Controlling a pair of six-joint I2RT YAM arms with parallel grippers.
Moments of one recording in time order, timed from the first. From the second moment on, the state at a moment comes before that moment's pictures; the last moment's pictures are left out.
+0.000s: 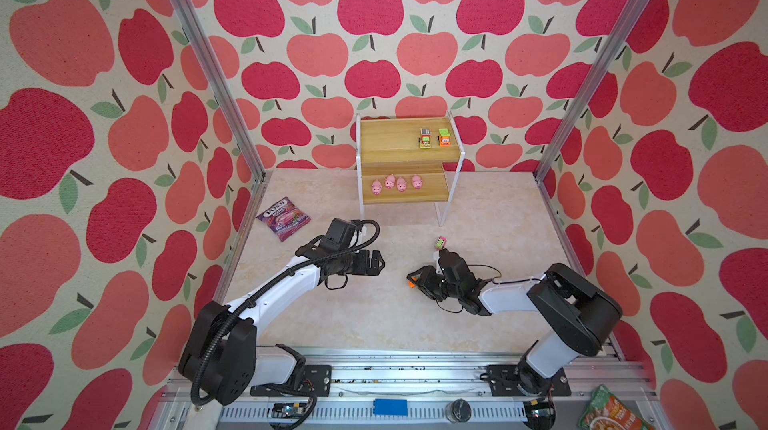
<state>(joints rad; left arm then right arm) -0.50 1.34 0.86 -0.48 0.28 -0.37 0.80 1.64 0.48 0.53 -0.24 1.29</state>
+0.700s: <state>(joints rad) -0.53 1.43 0.85 -0.41 0.29 -0.43 0.80 1.37 0.64 -0.02 0.01 1.00</state>
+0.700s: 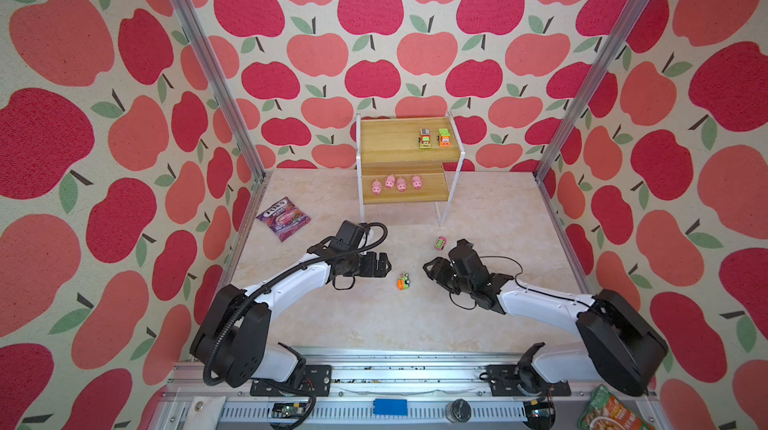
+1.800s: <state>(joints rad) -0.38 1.25 0.70 -0.32 0.36 -0.59 1.15 1.90 1.22 -0.63 0.40 0.61</state>
